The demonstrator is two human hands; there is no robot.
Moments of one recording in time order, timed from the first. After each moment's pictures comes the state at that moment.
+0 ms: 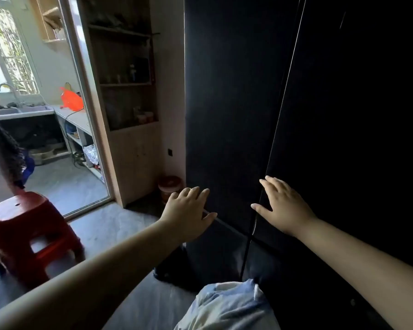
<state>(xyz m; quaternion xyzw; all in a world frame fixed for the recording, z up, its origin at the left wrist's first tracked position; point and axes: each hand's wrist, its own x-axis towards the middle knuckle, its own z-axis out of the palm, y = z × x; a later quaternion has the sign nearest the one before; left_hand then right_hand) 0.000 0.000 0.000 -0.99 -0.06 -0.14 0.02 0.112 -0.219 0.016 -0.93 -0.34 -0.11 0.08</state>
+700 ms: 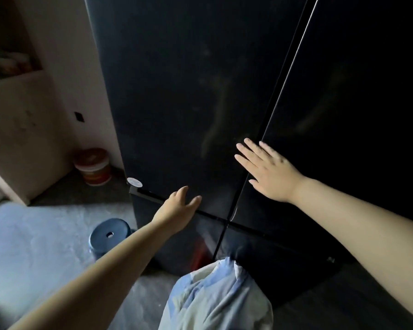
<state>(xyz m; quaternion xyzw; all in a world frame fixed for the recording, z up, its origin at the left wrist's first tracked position) 0.228 0.079 -0.128 -0.92 -0.06 0.08 -0.37 0.289 -0.166 -0.043 -0.85 -0.36 -0.24 -0.30</state>
